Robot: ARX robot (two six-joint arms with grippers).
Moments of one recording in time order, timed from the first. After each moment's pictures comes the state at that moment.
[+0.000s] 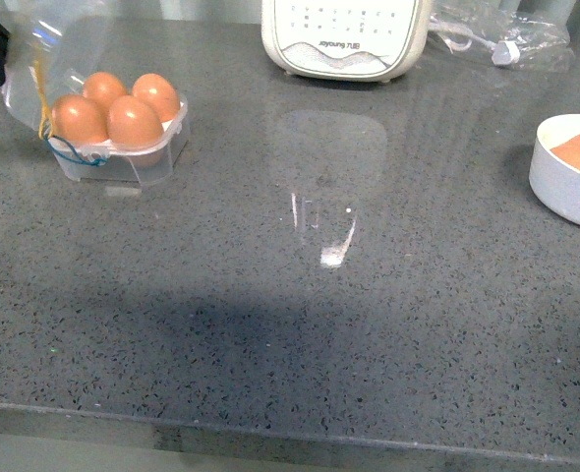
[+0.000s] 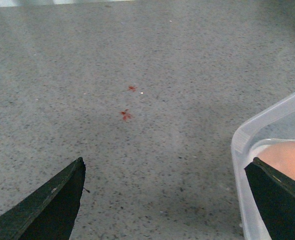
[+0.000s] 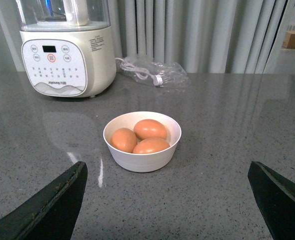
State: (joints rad) left arm 0.06 1.63 0.83 0.50 -0.02 0.13; right arm 0.00 0.00 0.01 0.00 0.00 0.00
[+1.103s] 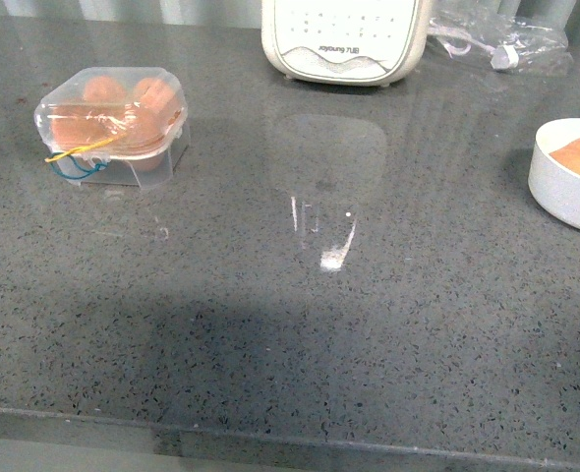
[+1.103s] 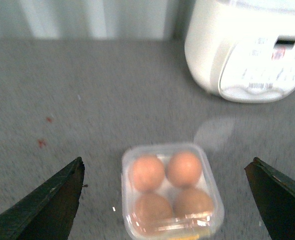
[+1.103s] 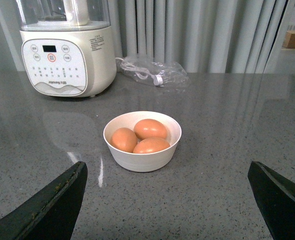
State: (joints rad) left arm -0.02 1.32 0.79 0.37 0.14 0.01; right arm 0.00 0.00 0.01 0.00 0.00 0.00
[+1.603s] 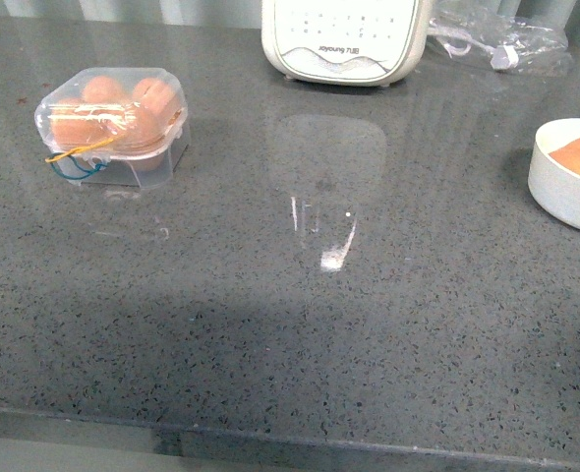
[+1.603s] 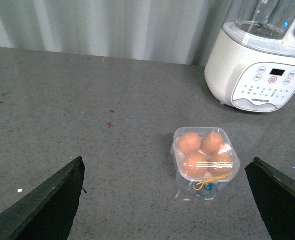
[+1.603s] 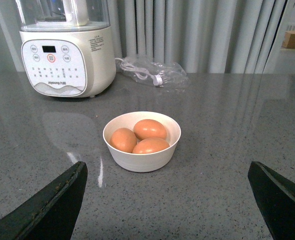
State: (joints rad) left arm 0.49 0.89 0.63 0.10 0.61 0.05; right arm 0.00 0.00 0.01 0.00 0.00 0.00
